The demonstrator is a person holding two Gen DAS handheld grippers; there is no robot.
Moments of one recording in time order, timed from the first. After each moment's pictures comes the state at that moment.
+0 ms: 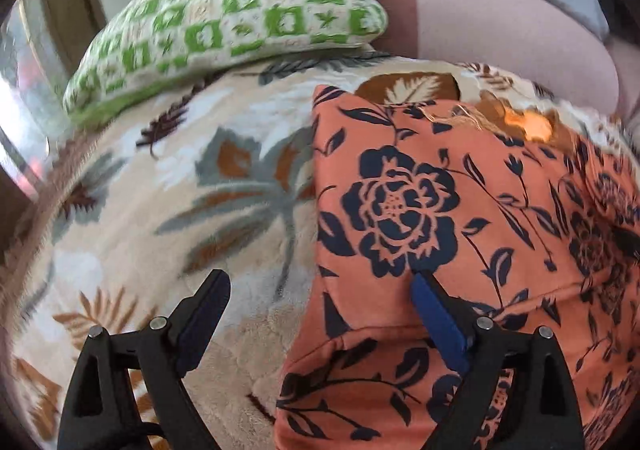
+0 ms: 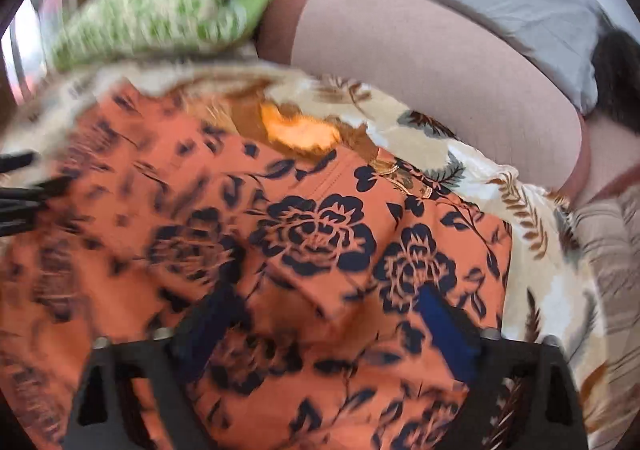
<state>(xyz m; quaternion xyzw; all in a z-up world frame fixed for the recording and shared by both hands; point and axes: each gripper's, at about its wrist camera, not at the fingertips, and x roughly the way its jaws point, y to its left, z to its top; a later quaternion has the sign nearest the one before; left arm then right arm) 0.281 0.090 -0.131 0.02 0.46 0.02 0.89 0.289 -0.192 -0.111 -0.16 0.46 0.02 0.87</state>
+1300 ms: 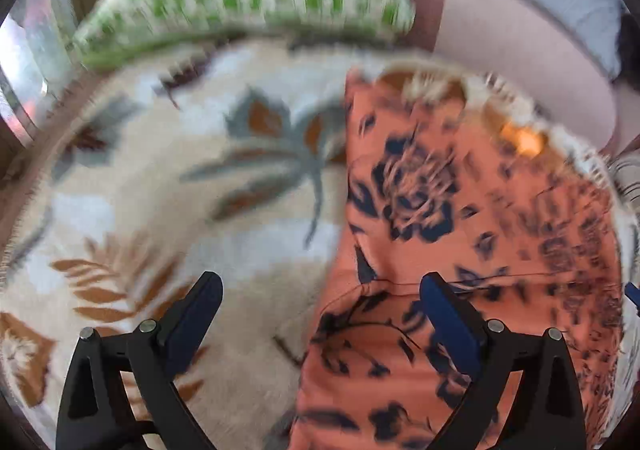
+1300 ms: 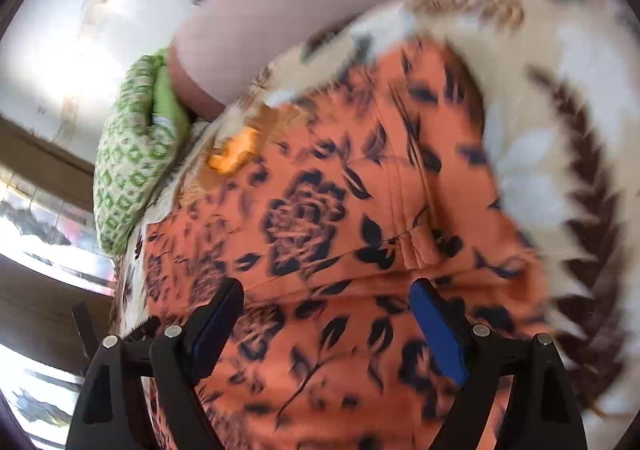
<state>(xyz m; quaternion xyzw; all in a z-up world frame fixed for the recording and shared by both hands) 0.252 0.117 -0.098 -0.05 0.50 0.01 0.87 0.220 -0.348 -0.096 0.27 0.45 0.10 0.85</state>
